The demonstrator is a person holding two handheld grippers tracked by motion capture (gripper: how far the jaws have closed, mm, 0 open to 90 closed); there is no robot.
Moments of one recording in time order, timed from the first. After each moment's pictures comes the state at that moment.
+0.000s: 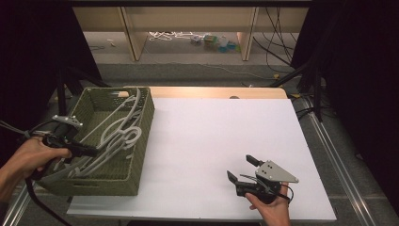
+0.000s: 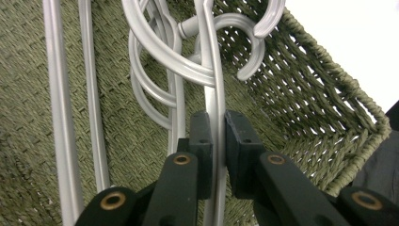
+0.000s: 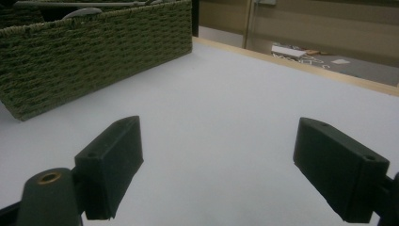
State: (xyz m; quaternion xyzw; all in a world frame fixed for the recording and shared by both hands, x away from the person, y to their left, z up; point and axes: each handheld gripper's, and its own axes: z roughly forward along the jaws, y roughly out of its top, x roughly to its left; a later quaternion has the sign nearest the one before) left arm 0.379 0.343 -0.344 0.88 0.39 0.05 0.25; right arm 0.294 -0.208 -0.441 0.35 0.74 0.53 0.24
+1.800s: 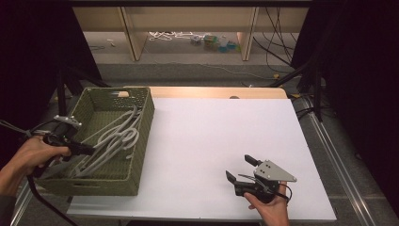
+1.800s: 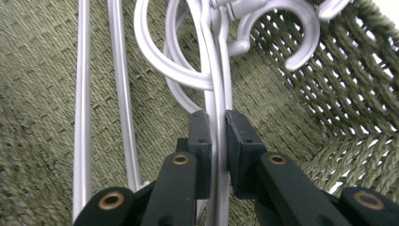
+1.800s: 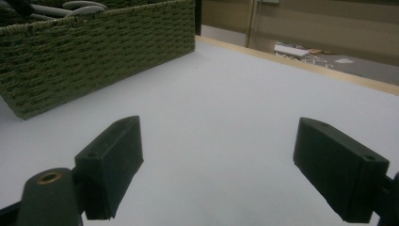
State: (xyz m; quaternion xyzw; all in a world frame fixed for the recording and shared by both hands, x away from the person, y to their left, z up) left arm 0.379 0.349 -0.363 0.82 0.52 0.04 0.26; right arm 0.295 -0.206 -0.441 0.35 0.74 0.52 0.24
